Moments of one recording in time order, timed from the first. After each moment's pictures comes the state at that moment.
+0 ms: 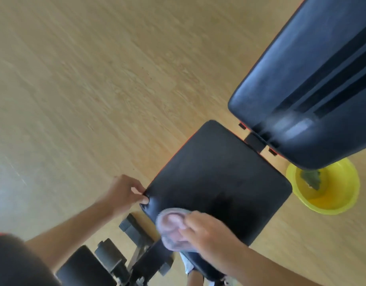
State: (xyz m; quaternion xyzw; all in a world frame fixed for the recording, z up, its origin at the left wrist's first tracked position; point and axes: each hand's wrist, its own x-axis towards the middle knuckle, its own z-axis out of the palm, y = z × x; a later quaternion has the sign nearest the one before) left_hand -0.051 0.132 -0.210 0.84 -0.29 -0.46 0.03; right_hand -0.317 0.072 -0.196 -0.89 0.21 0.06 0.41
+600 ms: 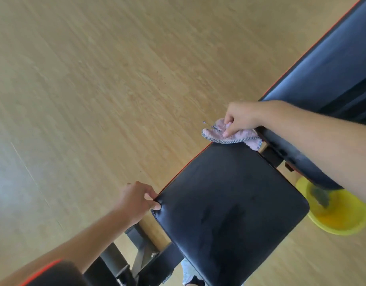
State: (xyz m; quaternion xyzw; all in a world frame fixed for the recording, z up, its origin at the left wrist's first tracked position) left_hand -0.054 0.138 -0.208 0.86 -0.24 -0.44 0.06; right_hand -0.174 -0.208 -0.193 -0.87 0.25 0.34 0.25
